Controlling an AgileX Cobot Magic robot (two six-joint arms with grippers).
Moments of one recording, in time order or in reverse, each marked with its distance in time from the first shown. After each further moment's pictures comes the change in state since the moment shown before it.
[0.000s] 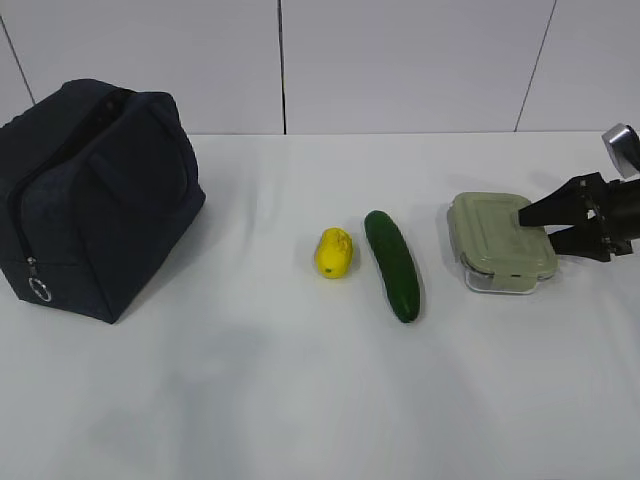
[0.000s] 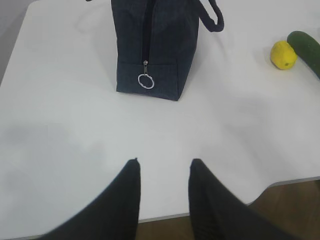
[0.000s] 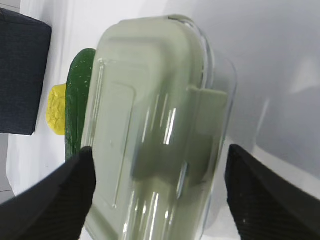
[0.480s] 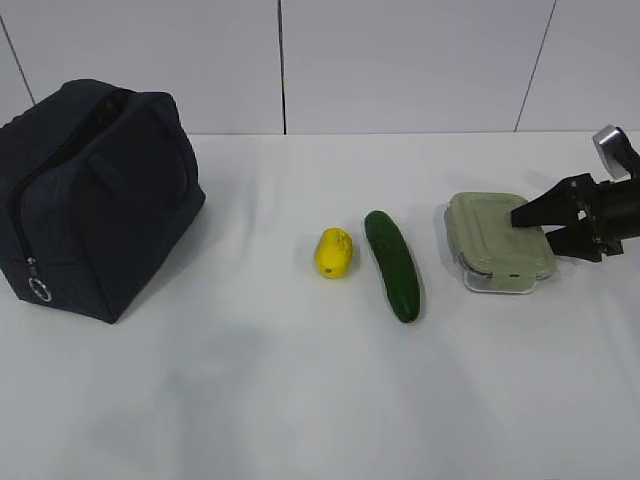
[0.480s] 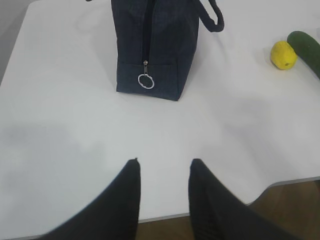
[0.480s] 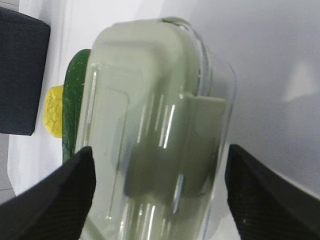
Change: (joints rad) left arm 0.000 0.000 0.000 0.000 0.000 0.000; right arm 0.019 0.027 -0.027 0.000 0.000 0.018
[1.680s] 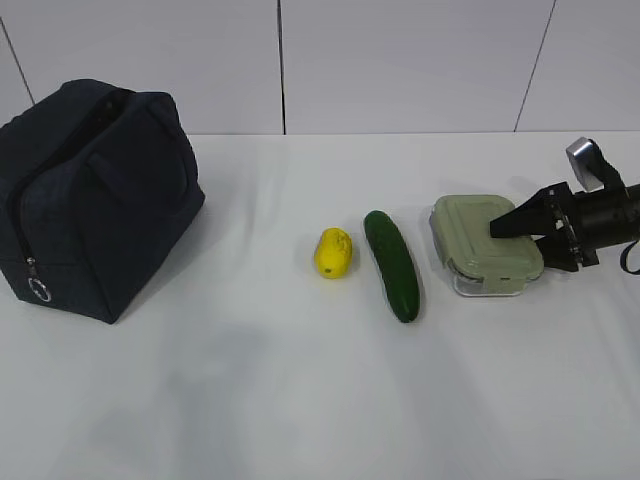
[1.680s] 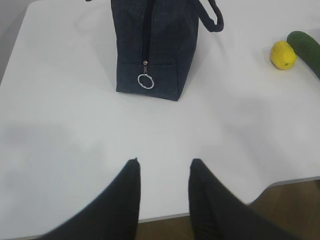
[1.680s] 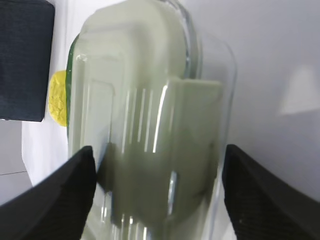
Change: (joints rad) left arm 0.000 0.000 0.000 0.000 0.000 0.000; right arm 0.047 0.046 -0.021 -0.026 0.030 0.042
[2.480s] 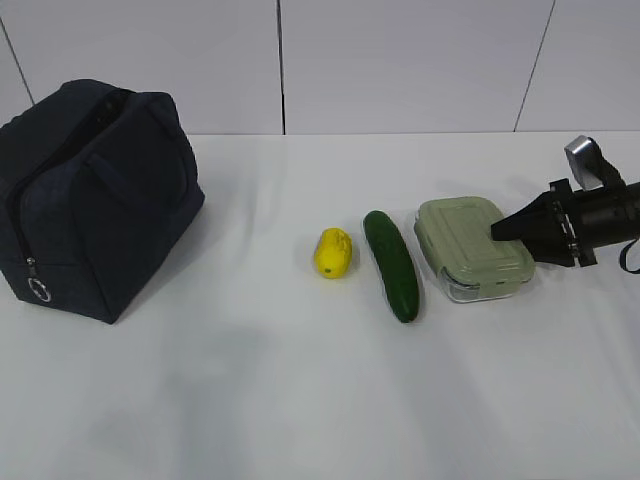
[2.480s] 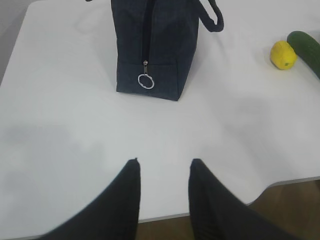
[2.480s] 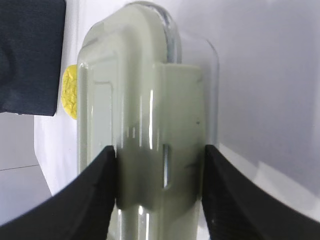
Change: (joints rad) left arm 0.000 0.000 0.000 0.000 0.000 0.000; right arm 0.001 0.000 -0.002 -0.006 0.030 0.023
